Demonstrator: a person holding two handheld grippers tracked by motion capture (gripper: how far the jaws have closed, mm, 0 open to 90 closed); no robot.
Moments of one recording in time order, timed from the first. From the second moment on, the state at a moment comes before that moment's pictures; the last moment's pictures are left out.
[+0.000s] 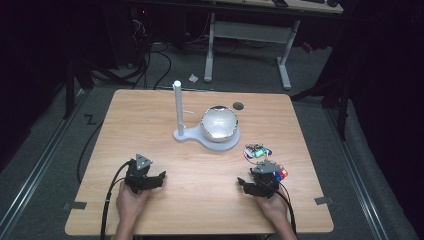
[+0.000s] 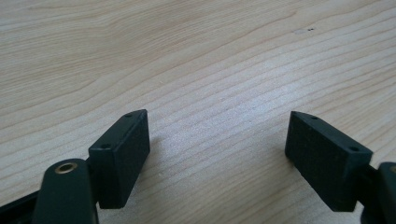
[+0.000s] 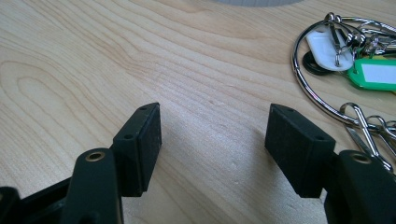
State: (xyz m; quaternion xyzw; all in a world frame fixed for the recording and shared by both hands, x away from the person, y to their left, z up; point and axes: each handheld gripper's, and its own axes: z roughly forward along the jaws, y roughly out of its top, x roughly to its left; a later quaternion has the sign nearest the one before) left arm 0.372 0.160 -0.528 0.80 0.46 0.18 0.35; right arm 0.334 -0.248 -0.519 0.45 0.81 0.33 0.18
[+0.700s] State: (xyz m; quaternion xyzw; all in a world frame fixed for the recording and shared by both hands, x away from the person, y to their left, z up) left arm 0.372 0.160 -0.528 0.80 0.46 0.18 0.34; right arm 0.332 -0.248 -0.518 0.44 0.81 0.33 0.19
